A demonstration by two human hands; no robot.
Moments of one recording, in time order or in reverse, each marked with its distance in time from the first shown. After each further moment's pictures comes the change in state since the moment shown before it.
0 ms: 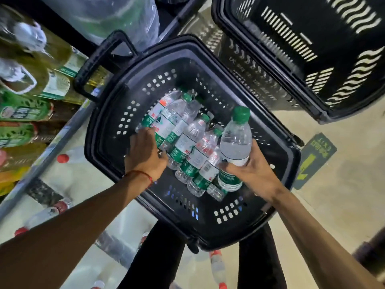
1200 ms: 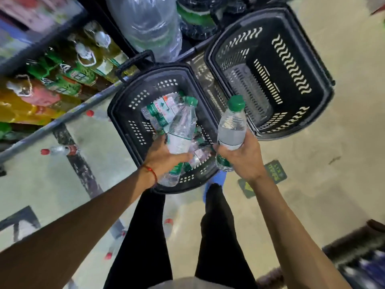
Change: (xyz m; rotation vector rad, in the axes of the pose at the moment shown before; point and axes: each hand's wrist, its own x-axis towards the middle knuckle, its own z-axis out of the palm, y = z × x) left_hand -0.207 0.197 -0.118 -0.961 -0.014 -0.360; right_hand -0.137 -0.138 -0.123 -0.325 0.066 -0.278
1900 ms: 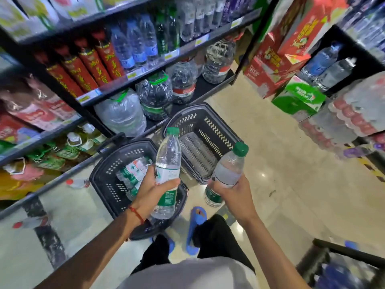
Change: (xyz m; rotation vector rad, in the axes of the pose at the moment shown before) left_hand -0.170 0.168 -0.010 -0.406 -0.222 0.252; right_hand -0.135 -0.133 -0.170 0.237 0.159 -0.074
